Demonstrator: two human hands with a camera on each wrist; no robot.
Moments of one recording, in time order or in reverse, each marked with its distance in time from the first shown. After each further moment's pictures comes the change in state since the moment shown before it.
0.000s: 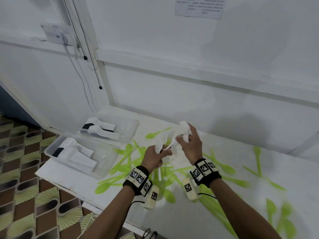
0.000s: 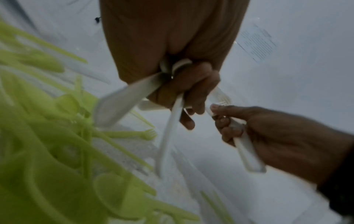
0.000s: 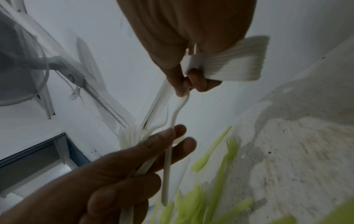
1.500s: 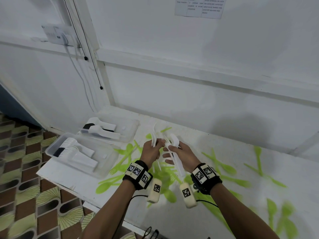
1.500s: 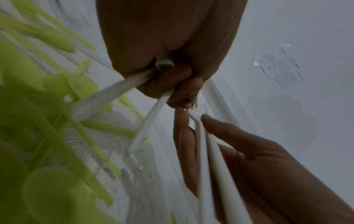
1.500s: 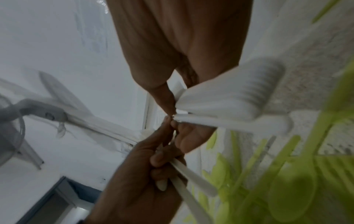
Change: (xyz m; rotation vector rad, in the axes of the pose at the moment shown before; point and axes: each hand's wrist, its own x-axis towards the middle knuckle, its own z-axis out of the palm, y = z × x) left_hand 0.015 0.008 -0.003 -0.104 0.202 -0.011; right_hand -0.026 -0.006 0.010 0.444 -0.466 0.476
